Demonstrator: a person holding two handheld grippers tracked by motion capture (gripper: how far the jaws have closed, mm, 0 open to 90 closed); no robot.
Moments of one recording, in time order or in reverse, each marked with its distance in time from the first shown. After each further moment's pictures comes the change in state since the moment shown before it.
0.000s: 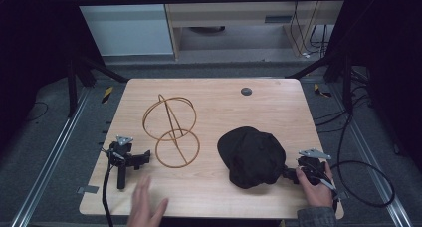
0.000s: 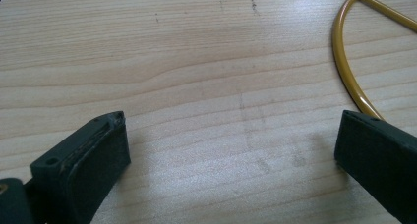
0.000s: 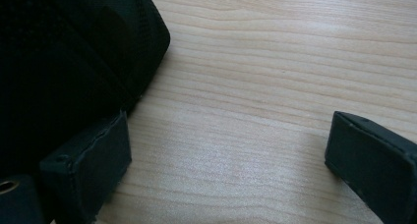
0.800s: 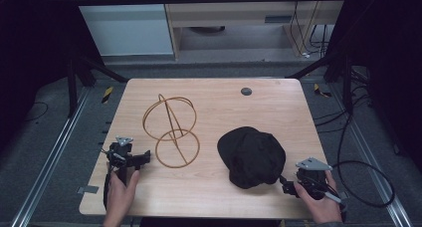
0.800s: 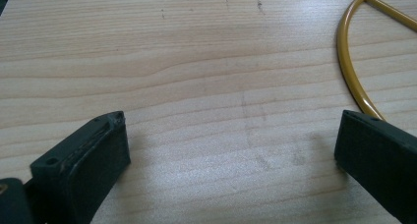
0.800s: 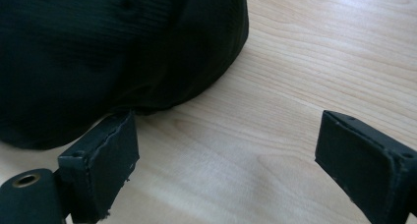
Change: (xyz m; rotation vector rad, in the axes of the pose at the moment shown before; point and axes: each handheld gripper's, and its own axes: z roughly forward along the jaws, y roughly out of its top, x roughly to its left) left arm -0.004 -0.001 -0.001 0.000 0.031 -0.033; right arm 0.031 -0.002 -0.060 0.004 0.063 -0.175
